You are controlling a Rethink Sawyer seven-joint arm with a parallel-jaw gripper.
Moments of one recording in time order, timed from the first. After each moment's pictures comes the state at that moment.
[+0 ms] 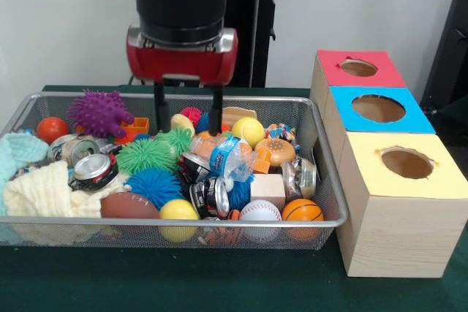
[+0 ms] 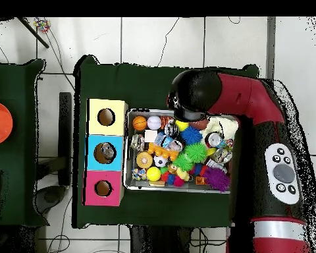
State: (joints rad) arm -0.44 -0.62 0.27 1.22 -0.26 1.04 1.65
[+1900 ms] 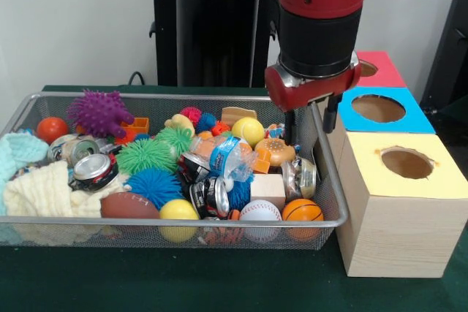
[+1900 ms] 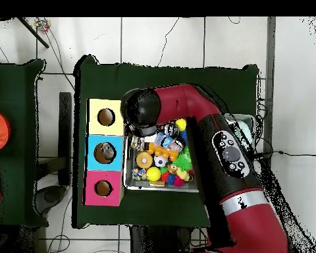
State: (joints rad) arm -0.46 -0.57 0.56 1.38 -0.46 1.04 1.52
